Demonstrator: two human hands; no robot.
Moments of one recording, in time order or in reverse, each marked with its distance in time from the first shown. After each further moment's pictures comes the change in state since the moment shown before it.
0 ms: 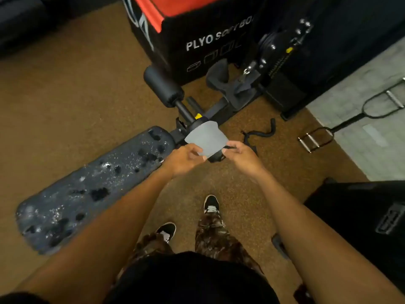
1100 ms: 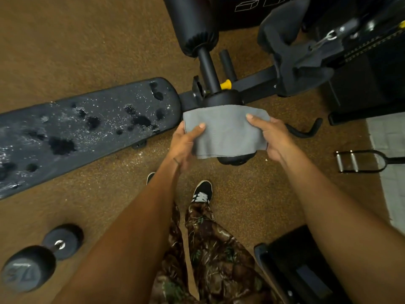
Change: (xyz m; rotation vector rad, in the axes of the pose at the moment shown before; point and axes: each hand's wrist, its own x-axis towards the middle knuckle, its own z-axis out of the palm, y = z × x) left_hand 0.139 -0.078 0.082 -1.402 0.408 -0.239; right_hand 0.213 0.043 0.009 0.329 -0.131 0.164
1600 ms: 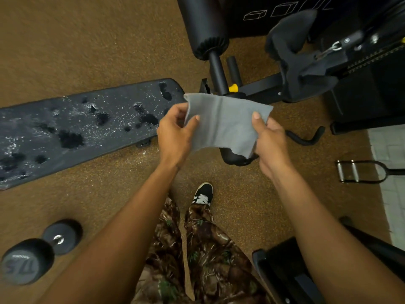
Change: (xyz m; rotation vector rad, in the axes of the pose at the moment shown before) left_hand -0.043 0.037 -0.007 0.529 0.304 0.546; right_hand -0.070 -0.013 0.043 0.062 0.016 -0.192
